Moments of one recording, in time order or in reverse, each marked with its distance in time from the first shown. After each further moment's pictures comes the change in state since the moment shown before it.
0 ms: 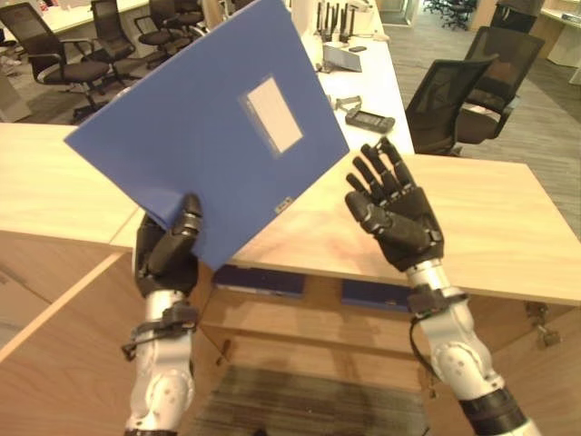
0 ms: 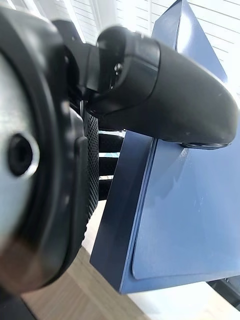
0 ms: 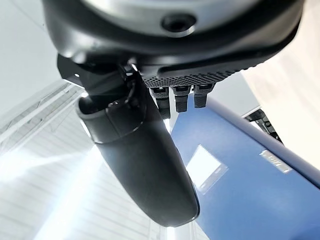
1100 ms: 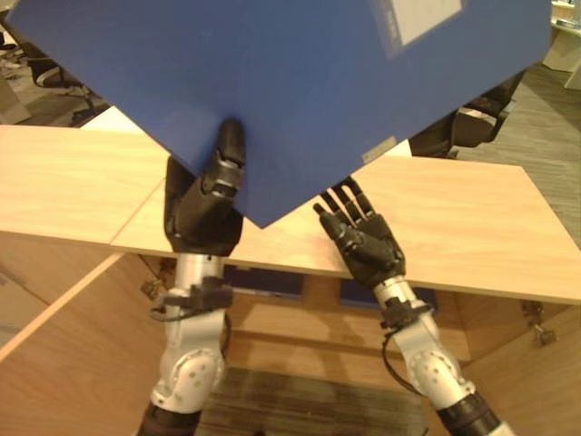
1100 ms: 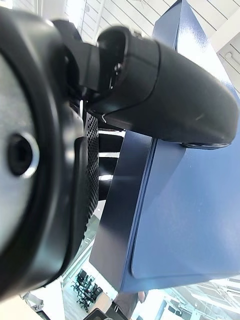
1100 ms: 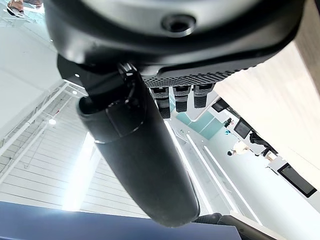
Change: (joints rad) left arm -0.168 0.012 -0.194 -0.248 -0.021 -0.033 -0.057; right arm -0.033 0.051 0.101 0.071 0.105 0.012 0.021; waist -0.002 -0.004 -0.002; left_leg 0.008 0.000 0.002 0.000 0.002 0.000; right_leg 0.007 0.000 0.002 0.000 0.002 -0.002
